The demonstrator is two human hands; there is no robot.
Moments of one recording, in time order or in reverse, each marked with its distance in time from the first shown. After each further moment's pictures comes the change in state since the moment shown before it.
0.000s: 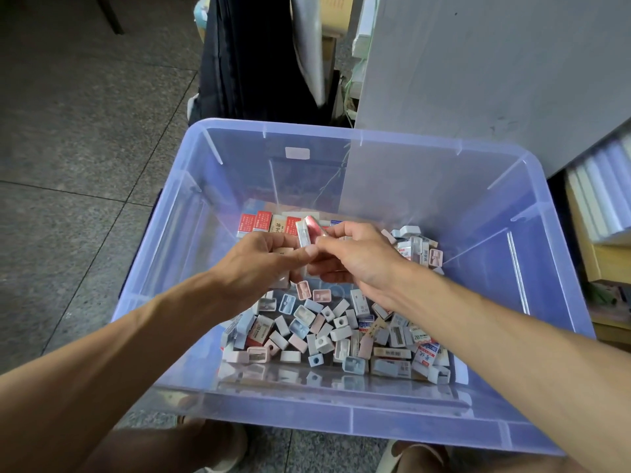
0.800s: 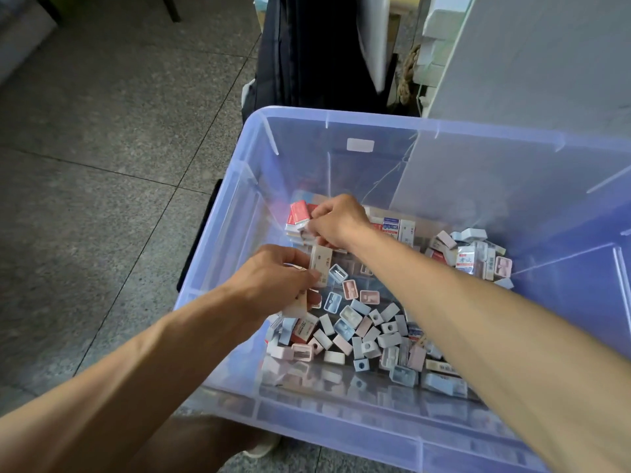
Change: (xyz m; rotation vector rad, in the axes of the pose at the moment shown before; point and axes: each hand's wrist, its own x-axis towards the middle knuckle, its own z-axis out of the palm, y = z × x) left_hand -0.023 -0.014 -0.026 0.055 0.247 -0.231; right_hand 0.097 -0.008 0.077 -0.544 0.043 -0.025
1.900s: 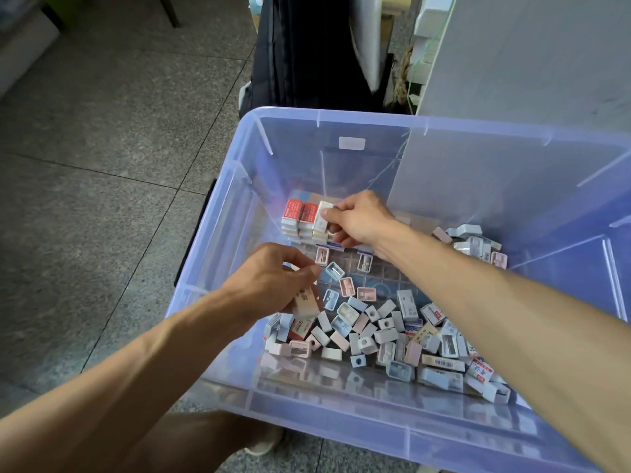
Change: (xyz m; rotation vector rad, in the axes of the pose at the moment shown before) left_hand -0.005 -0.001 0.005 0.123 0.005 0.034; right_hand -0.005 0.024 -0.029 0.136 -0.004 -0.061
